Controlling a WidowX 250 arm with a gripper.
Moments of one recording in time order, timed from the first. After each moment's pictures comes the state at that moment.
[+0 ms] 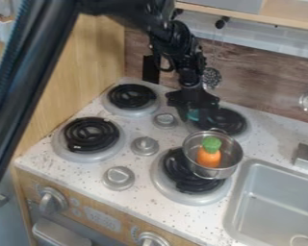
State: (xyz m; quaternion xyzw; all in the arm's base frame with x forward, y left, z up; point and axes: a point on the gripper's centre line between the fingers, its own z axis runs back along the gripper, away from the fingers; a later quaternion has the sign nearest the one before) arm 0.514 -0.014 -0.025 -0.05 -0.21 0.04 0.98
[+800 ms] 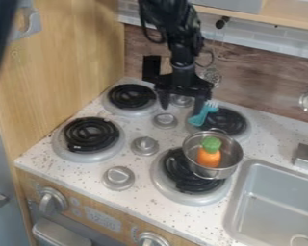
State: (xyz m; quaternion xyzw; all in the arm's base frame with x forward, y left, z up) arm 0.447 -0.001 0.036 0.00 -0.17 0.06 0.98
